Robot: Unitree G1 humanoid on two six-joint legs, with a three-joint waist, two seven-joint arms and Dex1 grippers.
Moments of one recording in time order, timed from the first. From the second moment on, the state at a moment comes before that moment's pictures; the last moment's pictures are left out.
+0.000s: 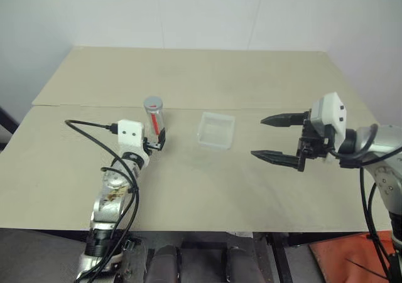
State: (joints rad) left arm -0.31 0.25 0.06 -0.11 -0.14 0.34 -0.12; right arm -0.42 -0.90 -0.13 -0.39 0.61 0.56 1.03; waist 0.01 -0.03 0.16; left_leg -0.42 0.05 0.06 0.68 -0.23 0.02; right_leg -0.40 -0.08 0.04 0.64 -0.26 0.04
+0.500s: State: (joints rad) left arm -0.55 0.12 0.05 0.28 -0.02 0.17 0.04; right arm -0.45 -0.90 -0.13 -0.40 0.61 0.56 1.04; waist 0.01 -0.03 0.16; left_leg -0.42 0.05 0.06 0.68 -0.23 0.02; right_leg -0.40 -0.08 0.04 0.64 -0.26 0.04
